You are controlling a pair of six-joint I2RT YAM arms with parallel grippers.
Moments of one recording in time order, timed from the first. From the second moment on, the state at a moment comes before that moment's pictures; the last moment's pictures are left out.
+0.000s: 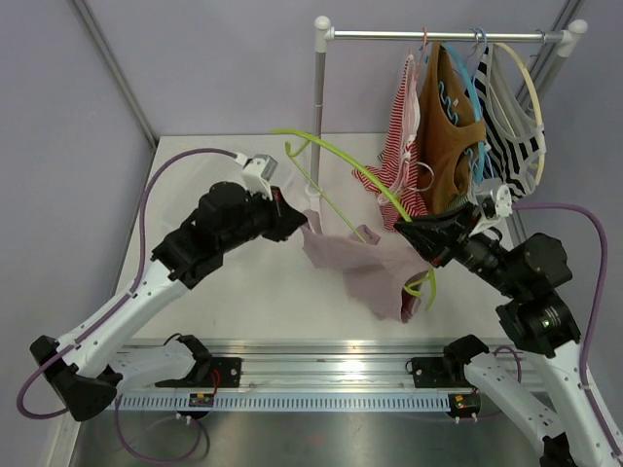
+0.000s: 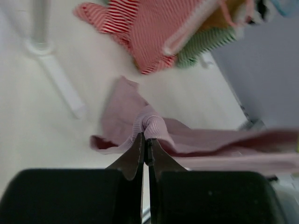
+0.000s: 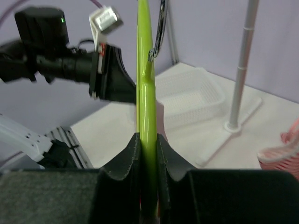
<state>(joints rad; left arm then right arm) -0.68 1.09 1.20 -0.47 0.03 -0.52 0.44 0.55 1.00 -0.30 -0.44 0.26</state>
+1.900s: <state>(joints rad) -0.99 0.80 0.99 -0.93 -0.60 -0.41 0.50 1.85 2.32 -0.66 0.38 0.00</state>
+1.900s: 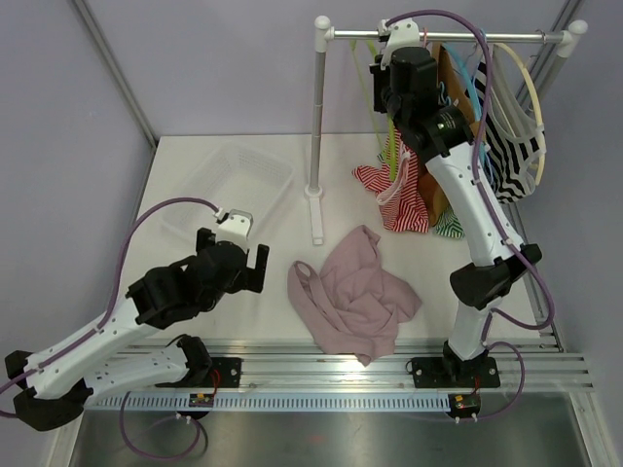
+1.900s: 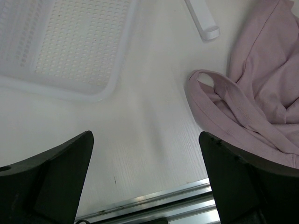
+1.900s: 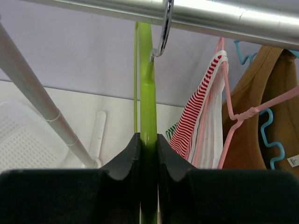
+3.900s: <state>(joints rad) -1.27 1.89 1.15 -0.25 -0.26 -0.38 0.50 0.60 1.52 -0.86 0.06 0.21</state>
